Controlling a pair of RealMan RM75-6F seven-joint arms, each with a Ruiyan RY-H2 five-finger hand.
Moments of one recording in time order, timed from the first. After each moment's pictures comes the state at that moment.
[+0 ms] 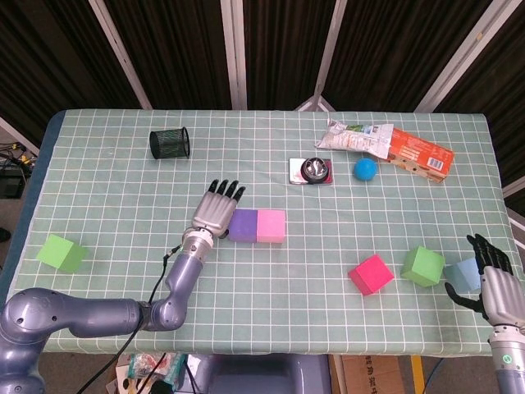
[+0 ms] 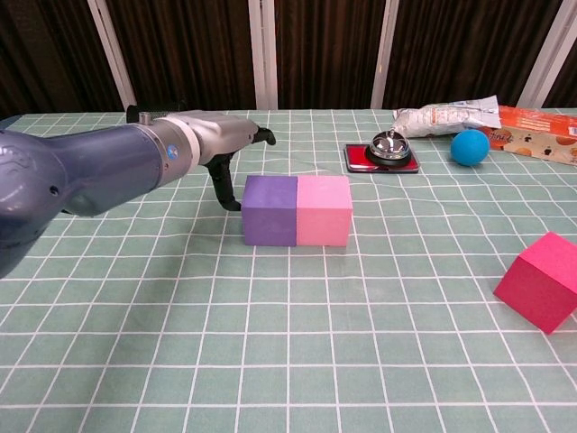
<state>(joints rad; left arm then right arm) -1.14 -1.74 -0.24 -1.41 0.46 1.05 0.90 0.09 -1.08 0.13 -1.72 -1.24 1.32 0.09</state>
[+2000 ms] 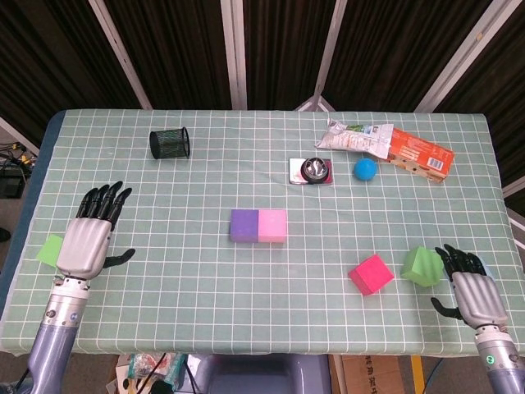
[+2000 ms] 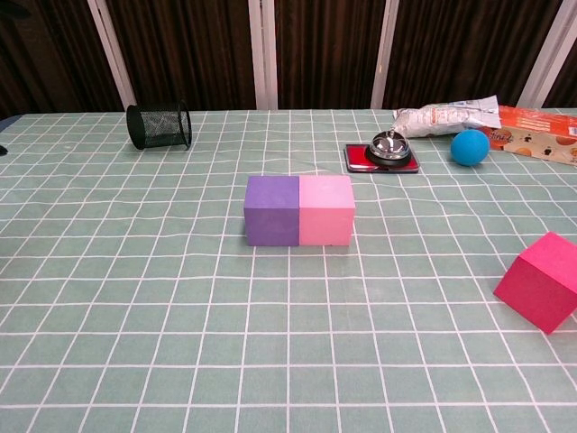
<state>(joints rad) -0.56 -1.22 0.04 -2.03 1.17 1.60 0.49 0.16 -1.02 0.04 -1.79 -1.26 1.17 -0.19</state>
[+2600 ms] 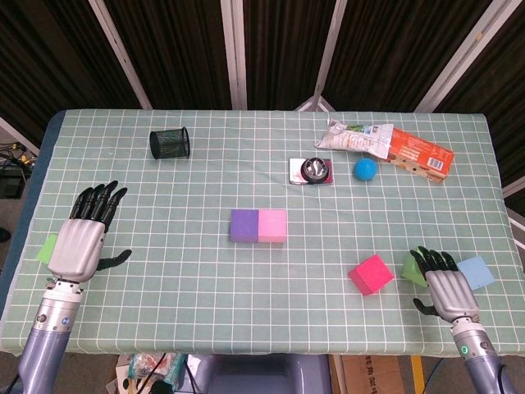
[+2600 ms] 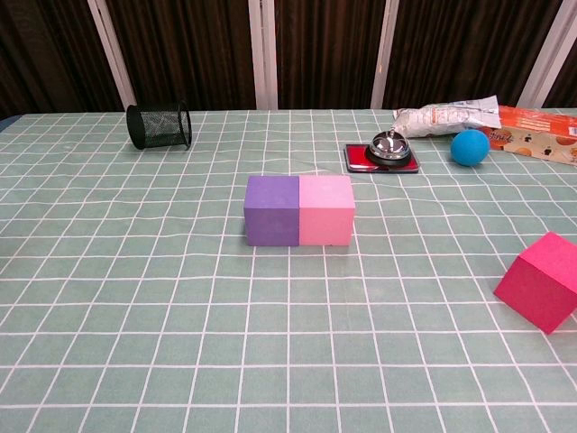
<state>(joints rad) -0.51 -1.17 0.00 -2.06 1.24 1.58 0.48 0.24 -1.12 0.04 -1.73 -1.22 1.10 -0.31</state>
